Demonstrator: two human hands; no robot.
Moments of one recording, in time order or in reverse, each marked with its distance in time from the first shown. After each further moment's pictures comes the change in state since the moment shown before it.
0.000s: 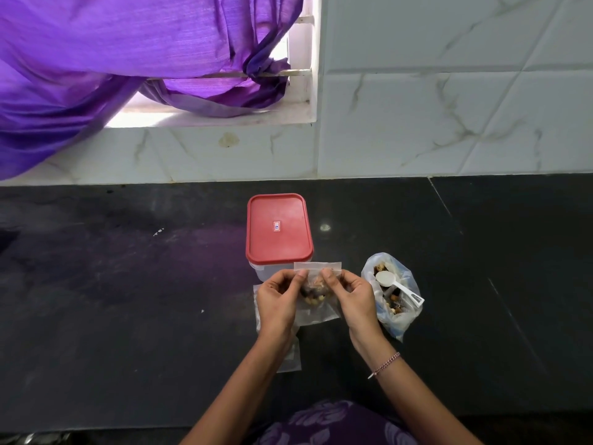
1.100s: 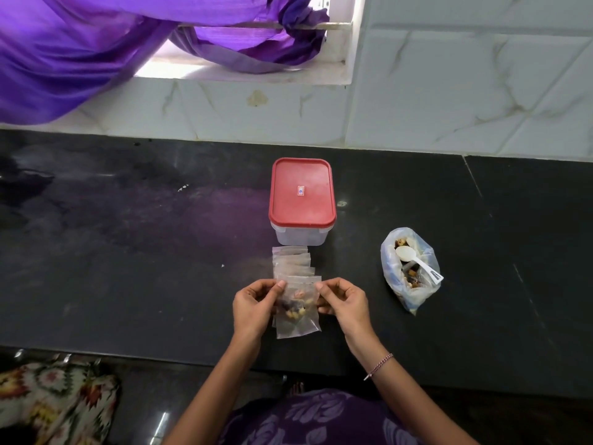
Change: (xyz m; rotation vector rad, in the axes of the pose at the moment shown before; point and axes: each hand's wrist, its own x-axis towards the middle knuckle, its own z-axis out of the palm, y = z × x) left_hand -0.033 -0.048 -0.087 0.144 0.106 -0.143; right_hand -0.039 0.055 0.011 -0.061 -0.100 0.139
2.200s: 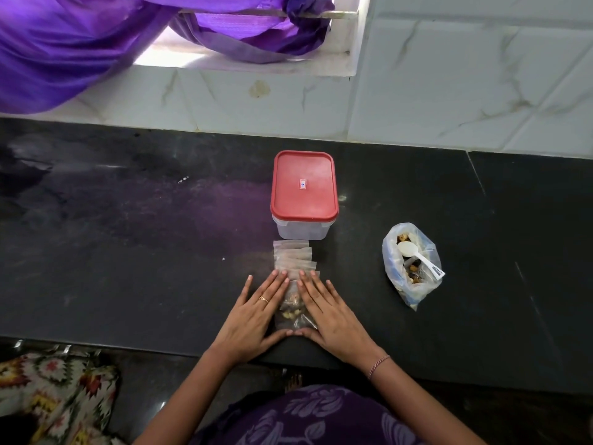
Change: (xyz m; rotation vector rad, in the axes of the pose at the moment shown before) left_hand 0.017 -0.048 -0.046 1.370 -0.406 0.932; right_hand 0.007 0.050 -0.017 -1.450 -0.368 -0.910
